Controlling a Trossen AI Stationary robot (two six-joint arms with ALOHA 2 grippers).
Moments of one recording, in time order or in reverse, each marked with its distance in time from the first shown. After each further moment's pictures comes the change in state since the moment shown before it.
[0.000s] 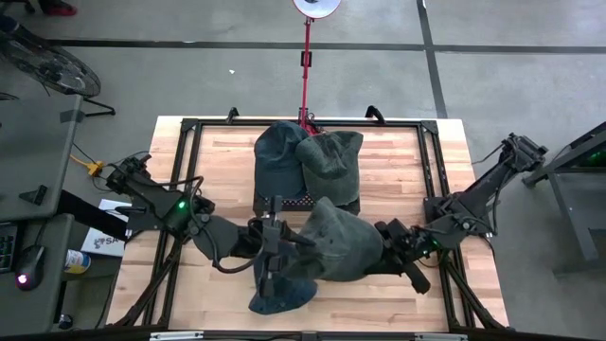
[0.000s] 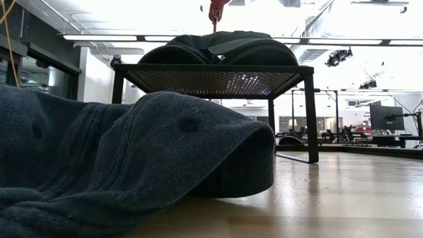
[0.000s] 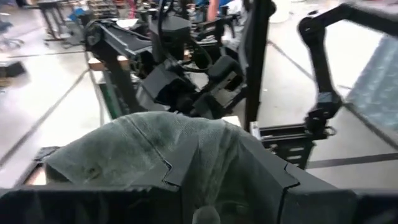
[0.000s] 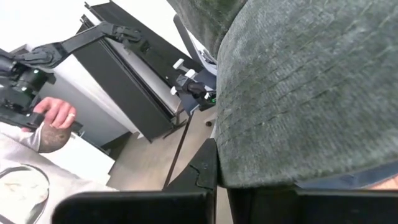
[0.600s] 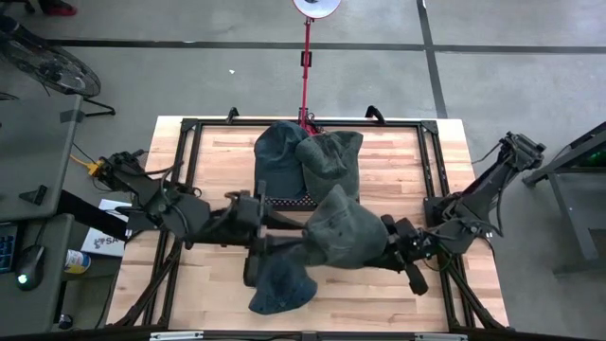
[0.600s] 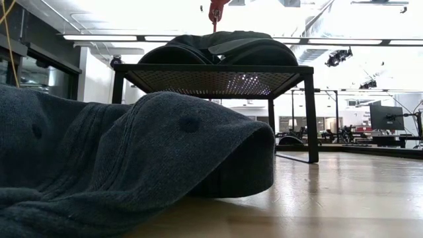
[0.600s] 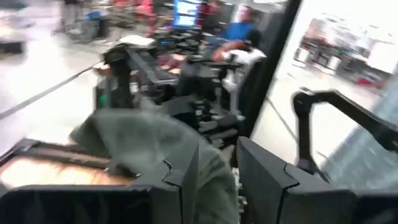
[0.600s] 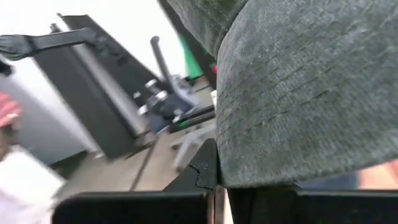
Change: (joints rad) left arm 0.000 -0.075 0.001 0.082 -0.054 -0.204; right arm 0.066 -0.008 0.000 0.008 0.230 -0.132
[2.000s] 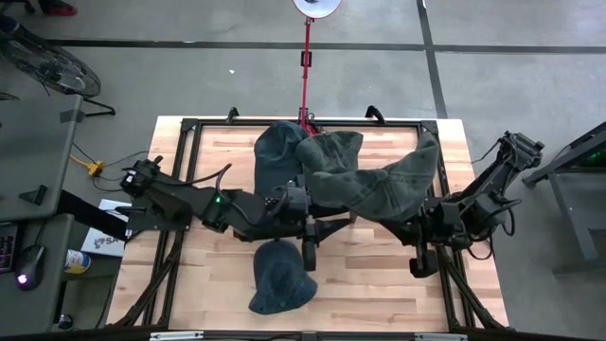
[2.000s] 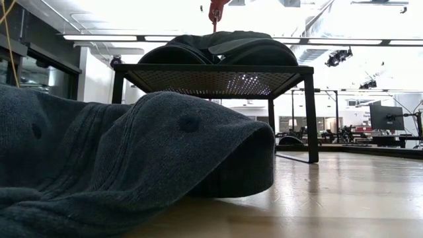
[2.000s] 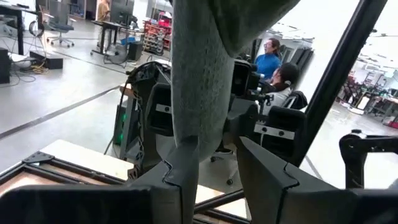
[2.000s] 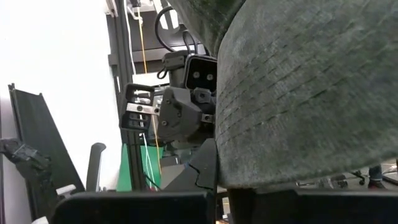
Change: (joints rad) left arm 0.150 0.178 -0.001 0.305 -0.003 0.017; right arm 0.042 0.000 0.000 0.682 0.326 -0.855
